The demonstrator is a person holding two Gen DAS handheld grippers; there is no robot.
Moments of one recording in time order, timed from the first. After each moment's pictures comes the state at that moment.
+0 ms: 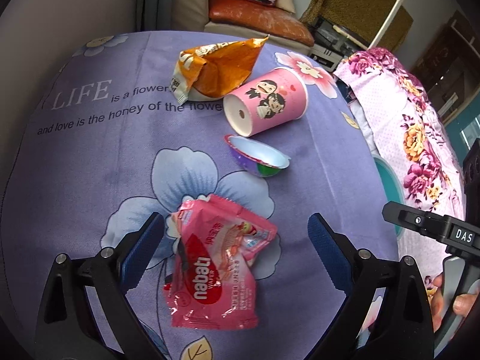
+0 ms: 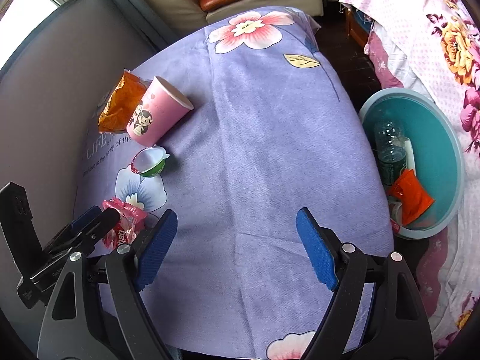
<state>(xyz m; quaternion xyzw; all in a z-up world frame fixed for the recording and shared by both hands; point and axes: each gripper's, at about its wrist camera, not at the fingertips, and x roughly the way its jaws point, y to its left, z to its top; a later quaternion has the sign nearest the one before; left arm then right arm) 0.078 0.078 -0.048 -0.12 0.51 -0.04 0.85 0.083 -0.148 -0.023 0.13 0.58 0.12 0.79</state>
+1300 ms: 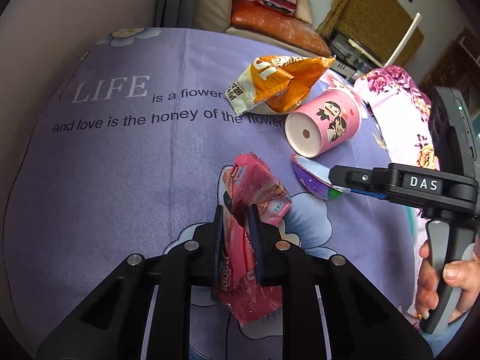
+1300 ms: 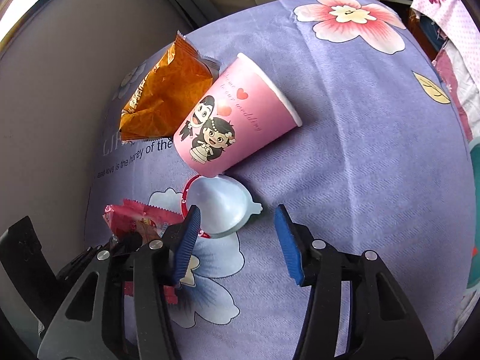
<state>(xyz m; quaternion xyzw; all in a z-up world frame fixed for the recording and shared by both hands) 0.097 0.137 -0.068 -0.14 0.50 -0.03 0.85 0.168 -0.024 -0.063 0.11 0.61 0.20 0.76</state>
